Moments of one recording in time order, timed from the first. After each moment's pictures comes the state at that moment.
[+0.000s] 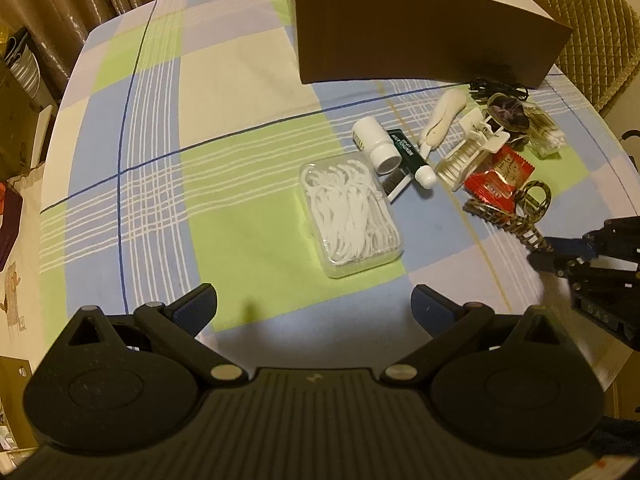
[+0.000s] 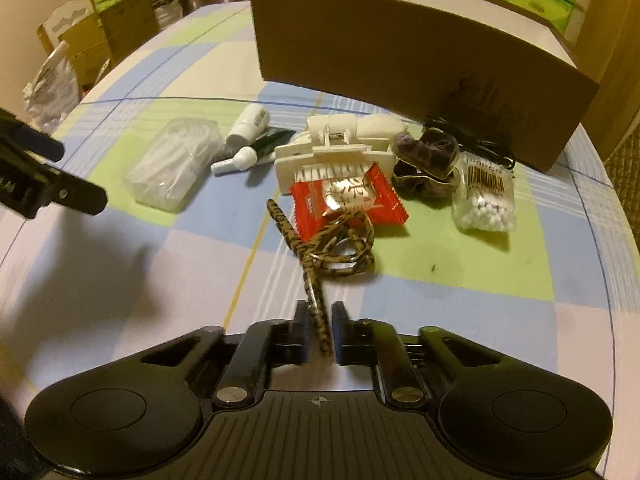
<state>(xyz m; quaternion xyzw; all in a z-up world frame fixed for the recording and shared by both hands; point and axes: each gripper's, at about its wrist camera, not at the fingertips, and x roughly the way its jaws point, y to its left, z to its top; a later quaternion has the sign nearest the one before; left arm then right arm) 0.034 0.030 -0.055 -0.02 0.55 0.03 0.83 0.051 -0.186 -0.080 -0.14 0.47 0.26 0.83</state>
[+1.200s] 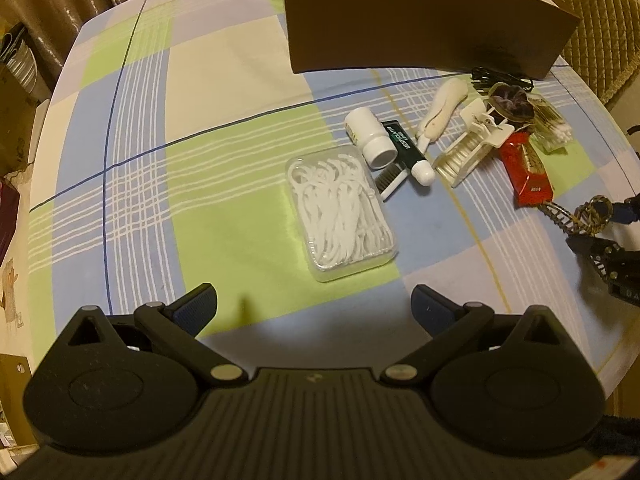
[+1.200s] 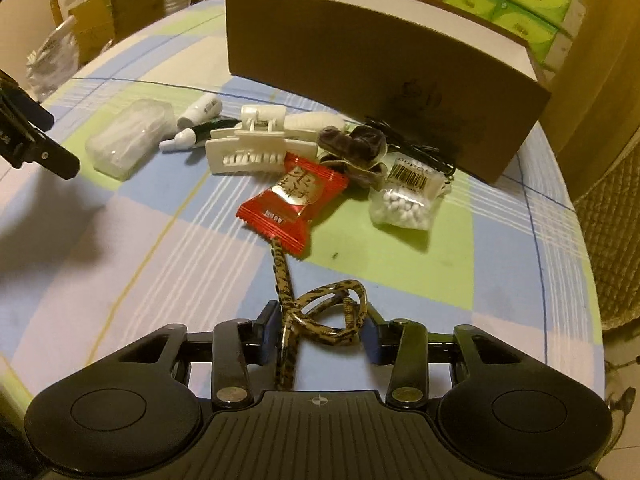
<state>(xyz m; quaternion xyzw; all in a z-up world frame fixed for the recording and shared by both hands) 0.044 0.021 -0.065 -0.02 0.56 0.04 0.83 0.063 -0.243 -0.080 -0.18 0.44 0.24 0.84</state>
